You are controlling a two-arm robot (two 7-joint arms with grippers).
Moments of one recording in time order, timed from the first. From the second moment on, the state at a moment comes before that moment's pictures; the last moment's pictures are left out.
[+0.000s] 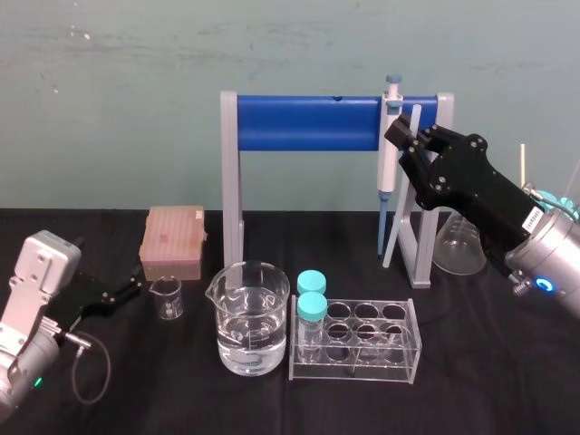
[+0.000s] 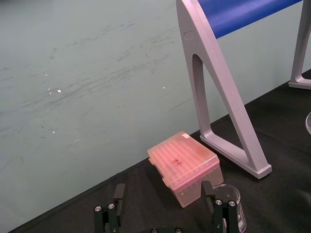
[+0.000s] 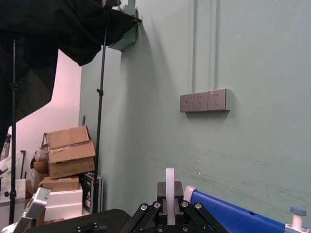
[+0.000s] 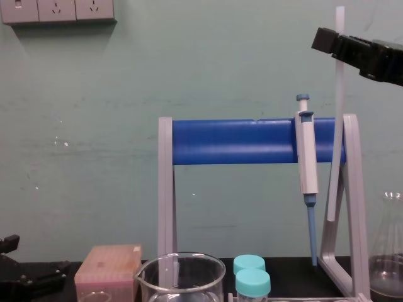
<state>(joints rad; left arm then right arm) -0.20 0.60 0.45 -1.41 -0.25 -0.12 0.03 0.28 0.51 -0.29 -1.65 0.69 -0.19 0.60</state>
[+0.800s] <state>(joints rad) -0.20 0.60 0.45 -1.41 -0.25 -0.12 0.03 0.27 0.52 -0.32 -1.58 0.72 -0.21 0.70</state>
